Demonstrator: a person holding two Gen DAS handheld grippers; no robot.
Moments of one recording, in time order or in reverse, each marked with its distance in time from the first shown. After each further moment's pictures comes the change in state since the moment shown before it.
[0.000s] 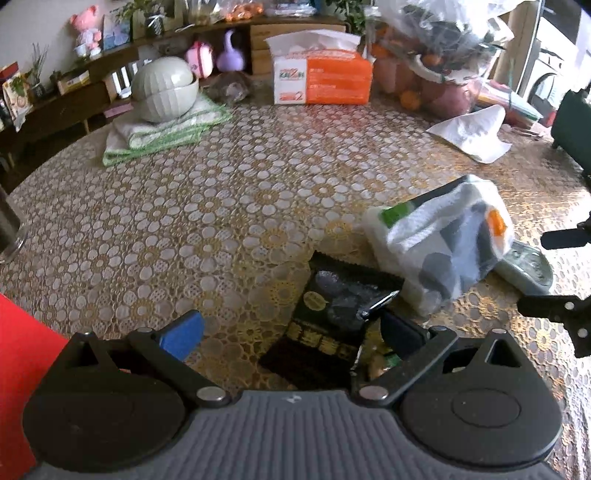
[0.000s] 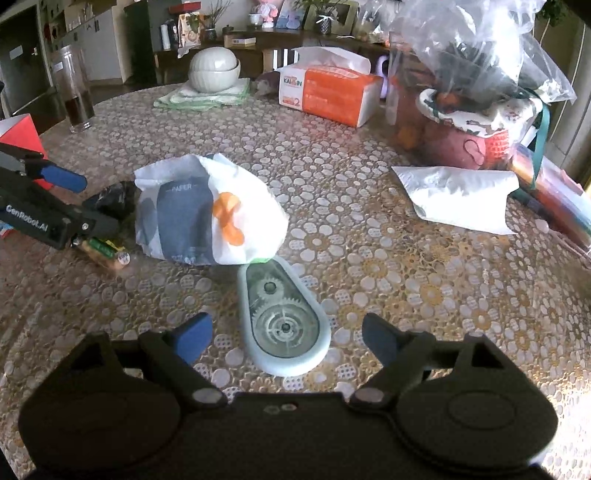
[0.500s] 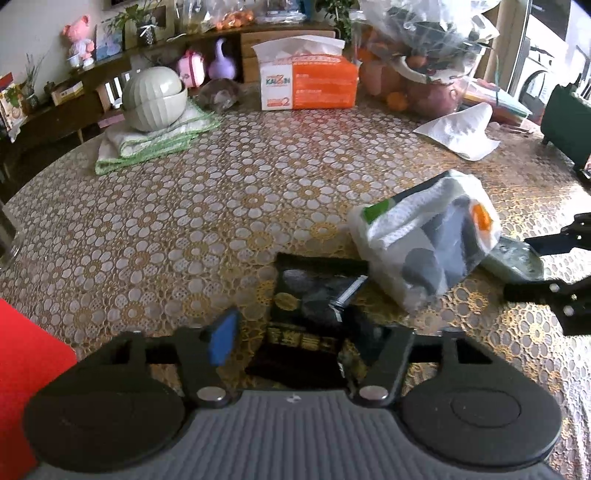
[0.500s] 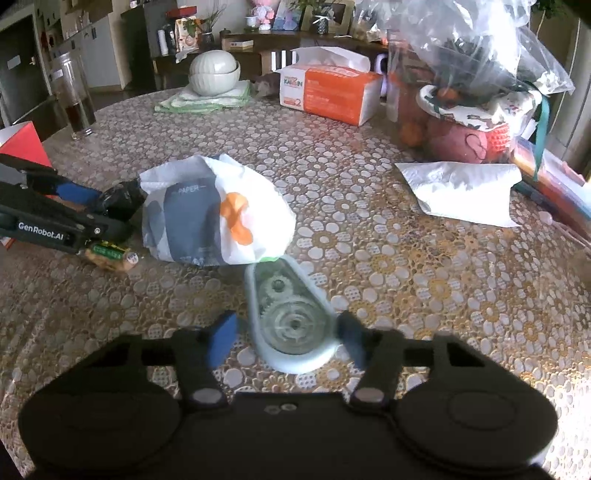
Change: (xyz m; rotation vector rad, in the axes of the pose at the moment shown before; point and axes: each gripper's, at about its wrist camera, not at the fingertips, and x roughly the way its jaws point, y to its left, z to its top) left arm -0.006 -0.011 -0.005 0.034 -0.030 -0.014; right arm -0.003 0.004 -0.001 0.033 -0.005 0.012
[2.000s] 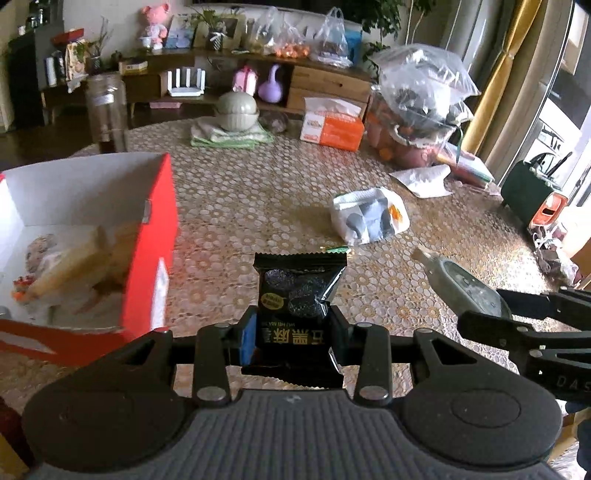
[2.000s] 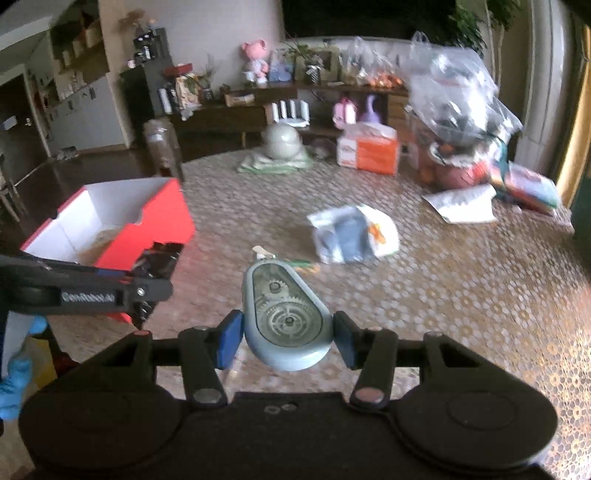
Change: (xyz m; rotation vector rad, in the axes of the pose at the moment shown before) left arm -0.207 0.003 -0.105 -0.262 -0.105 -0.008; right arm -0.172 0.160 -0.034 0.118 -0.166 0.023
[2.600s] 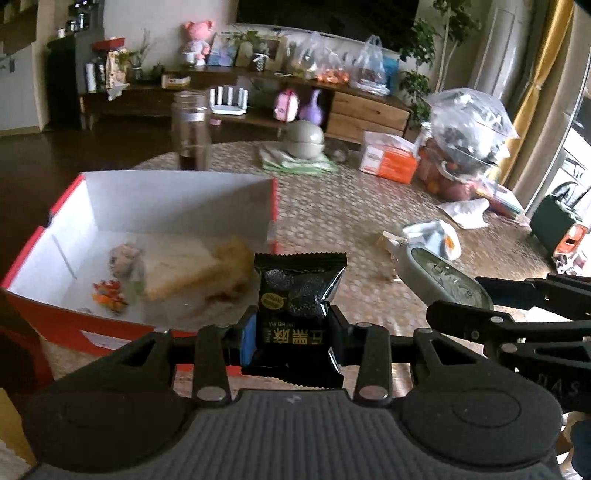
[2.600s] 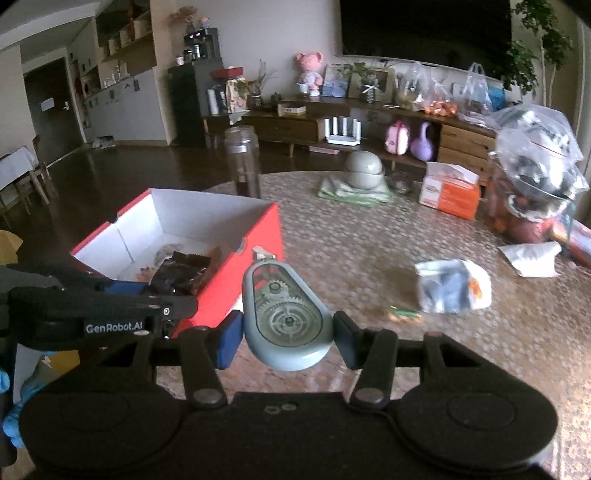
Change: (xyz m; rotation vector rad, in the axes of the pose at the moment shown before) left arm -0.051 0.085 0.000 -0.057 -0.070 0.082; right arm 0.025 0.111 0.036 -0.099 -0.022 0.089
